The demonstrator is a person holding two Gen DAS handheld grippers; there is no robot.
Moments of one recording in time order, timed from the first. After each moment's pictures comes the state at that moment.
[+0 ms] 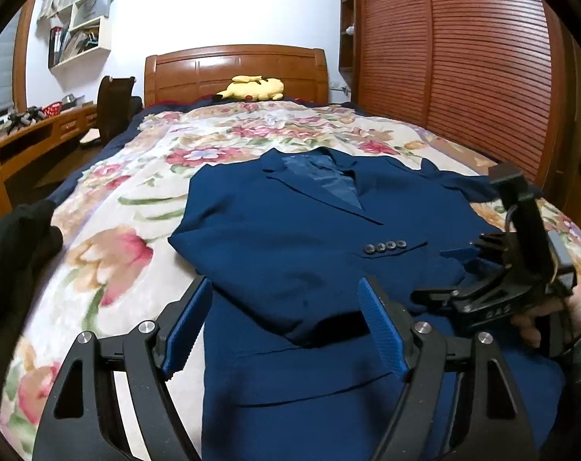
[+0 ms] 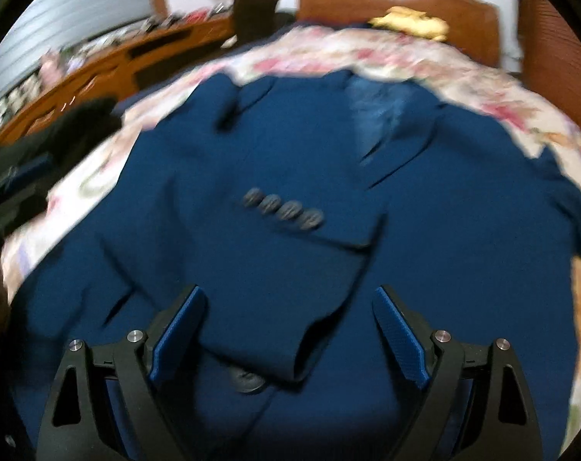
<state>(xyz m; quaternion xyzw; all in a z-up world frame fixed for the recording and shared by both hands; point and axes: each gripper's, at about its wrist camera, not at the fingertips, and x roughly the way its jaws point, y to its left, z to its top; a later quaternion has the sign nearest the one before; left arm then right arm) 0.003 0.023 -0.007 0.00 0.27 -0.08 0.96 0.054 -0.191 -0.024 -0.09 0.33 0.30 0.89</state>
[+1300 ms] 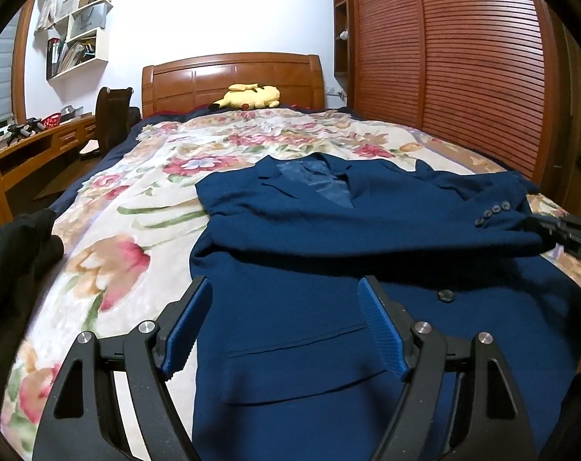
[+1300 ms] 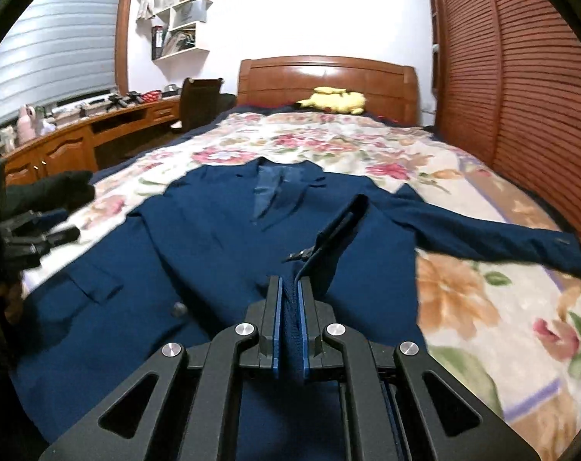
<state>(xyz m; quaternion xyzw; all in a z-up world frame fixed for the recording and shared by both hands) -0.006 0.015 -0.007 0.02 0.26 -0.09 0.96 -0.084 -0.278 -0.015 -0.03 0.17 0.18 0.97</state>
